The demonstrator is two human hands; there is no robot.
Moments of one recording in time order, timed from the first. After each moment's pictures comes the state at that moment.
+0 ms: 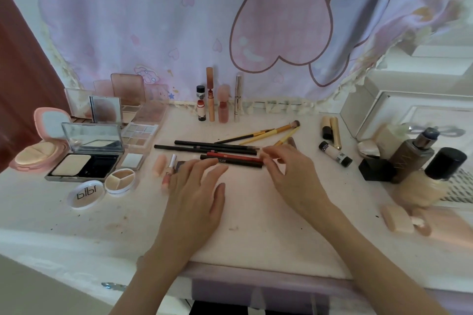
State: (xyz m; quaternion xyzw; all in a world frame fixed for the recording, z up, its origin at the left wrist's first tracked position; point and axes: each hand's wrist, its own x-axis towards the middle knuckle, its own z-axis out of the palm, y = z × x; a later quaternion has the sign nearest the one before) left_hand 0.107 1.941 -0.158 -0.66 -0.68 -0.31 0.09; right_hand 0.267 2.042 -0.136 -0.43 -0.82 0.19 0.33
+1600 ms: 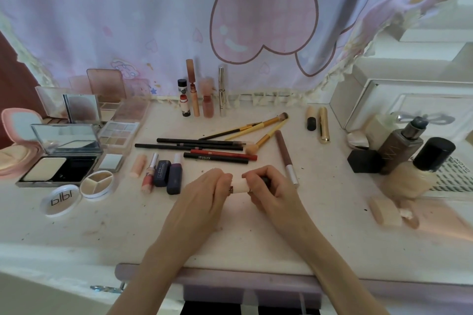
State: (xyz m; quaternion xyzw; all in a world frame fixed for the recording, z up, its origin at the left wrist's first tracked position) left_hand 0.136 1.961 -0.152 -0.67 -0.64 -0.34 -0.13; right_hand 0.277 2.008 -0.153 -0.37 -0.66 0.54 0.37
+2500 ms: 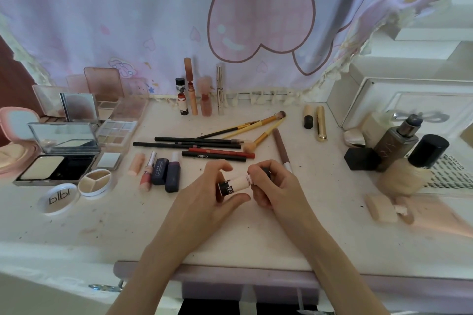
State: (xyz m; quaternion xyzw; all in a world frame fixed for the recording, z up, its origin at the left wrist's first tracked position) left_hand 0.136 1.958 -0.156 -0.67 -0.65 -0.33 -0.16; right_hand 0.282 2.012 -0.147 -0.36 -0.59 0.61 0.39
